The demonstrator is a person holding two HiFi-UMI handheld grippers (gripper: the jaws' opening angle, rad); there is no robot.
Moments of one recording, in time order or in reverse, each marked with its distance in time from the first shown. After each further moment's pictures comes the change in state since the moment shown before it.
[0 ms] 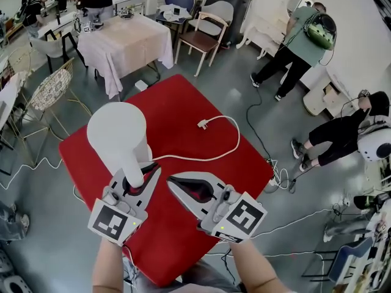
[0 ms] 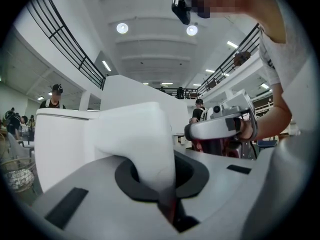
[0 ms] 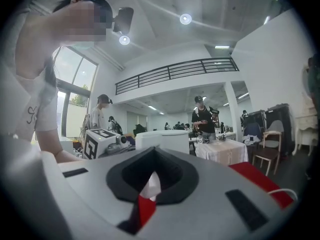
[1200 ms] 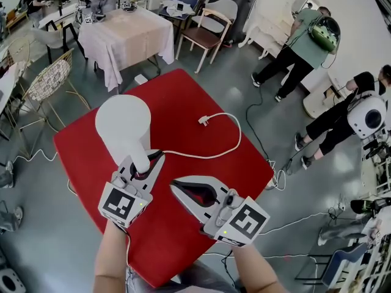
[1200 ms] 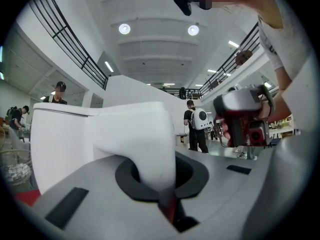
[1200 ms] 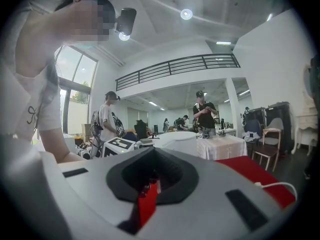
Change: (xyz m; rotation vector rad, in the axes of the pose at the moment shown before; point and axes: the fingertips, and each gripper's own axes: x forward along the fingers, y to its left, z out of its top) left arm 0.035 0.014 -0.050 0.005 -0.037 0.030; right arm -0.013 0.005 -0.026 0.001 0.050 0.008
